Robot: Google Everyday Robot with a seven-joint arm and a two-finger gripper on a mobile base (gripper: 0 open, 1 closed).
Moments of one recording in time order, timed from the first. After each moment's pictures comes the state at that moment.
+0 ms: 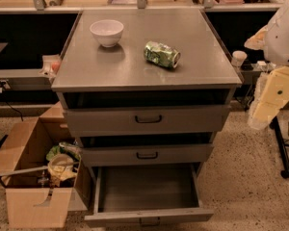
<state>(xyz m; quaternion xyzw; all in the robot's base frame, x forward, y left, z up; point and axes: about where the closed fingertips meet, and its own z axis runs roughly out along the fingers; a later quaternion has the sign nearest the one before) 0.438 -0.217 0.977 -0.60 0.78 -0.03 0.16</state>
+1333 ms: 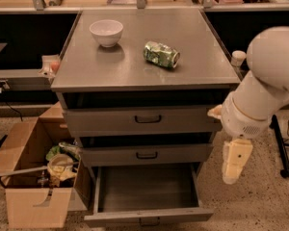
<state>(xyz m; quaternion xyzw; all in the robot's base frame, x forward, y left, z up) 0.428 -0.198 0.796 -0.67 0.73 0.04 0.08</state>
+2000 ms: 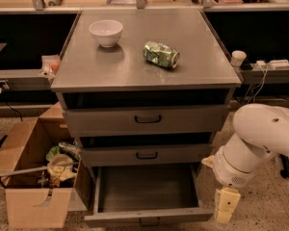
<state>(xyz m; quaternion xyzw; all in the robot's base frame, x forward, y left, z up) 0.369 -0.200 0.652 -0.65 0.75 0.14 0.04</state>
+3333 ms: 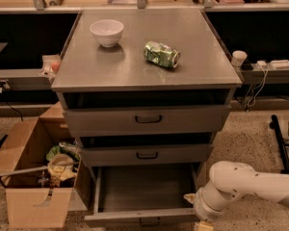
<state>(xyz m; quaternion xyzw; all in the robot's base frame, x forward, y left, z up) 0.348 -0.175 0.443 -0.65 0.73 0.20 0.05</state>
